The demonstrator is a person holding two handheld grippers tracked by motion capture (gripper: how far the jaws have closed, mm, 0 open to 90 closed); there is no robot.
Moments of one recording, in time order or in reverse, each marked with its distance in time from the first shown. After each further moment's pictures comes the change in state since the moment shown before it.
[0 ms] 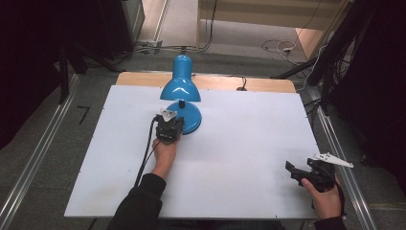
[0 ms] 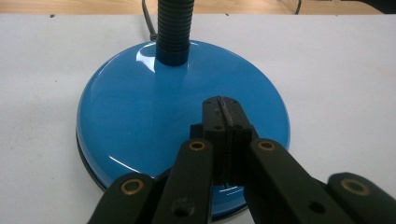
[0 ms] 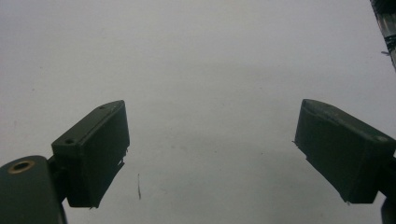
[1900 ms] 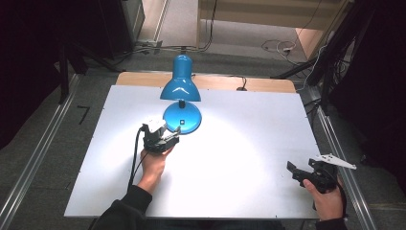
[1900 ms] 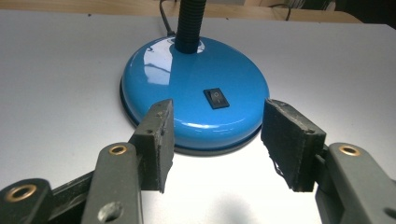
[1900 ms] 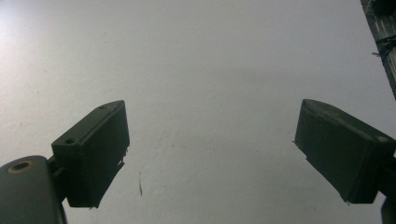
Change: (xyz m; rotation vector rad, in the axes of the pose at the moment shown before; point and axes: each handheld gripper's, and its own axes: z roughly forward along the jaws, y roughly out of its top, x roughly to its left) left arm 0.006 -0.009 -0.061 -0.020 0.003 -0.029; right arm -0.001 -0.001 -0.006 -0.019 0.001 0.003
